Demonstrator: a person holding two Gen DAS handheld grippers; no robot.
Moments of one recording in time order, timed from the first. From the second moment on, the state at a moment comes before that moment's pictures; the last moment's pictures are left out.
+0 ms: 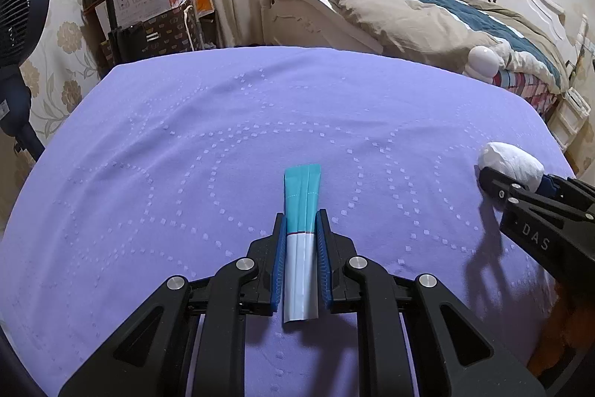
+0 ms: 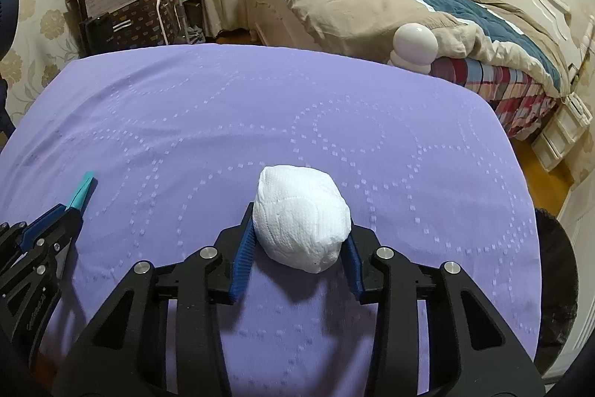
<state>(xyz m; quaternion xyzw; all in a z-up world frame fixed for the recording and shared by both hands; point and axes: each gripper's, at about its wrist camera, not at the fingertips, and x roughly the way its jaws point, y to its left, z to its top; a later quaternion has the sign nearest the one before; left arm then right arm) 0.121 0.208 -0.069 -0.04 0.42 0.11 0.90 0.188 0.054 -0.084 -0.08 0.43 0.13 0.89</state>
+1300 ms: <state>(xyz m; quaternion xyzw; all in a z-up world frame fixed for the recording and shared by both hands) 0.130 -0.036 -0.040 0.03 0.38 -0.10 0.92 0.120 -0.211 -0.062 0.02 0.38 -0.06 0.92</state>
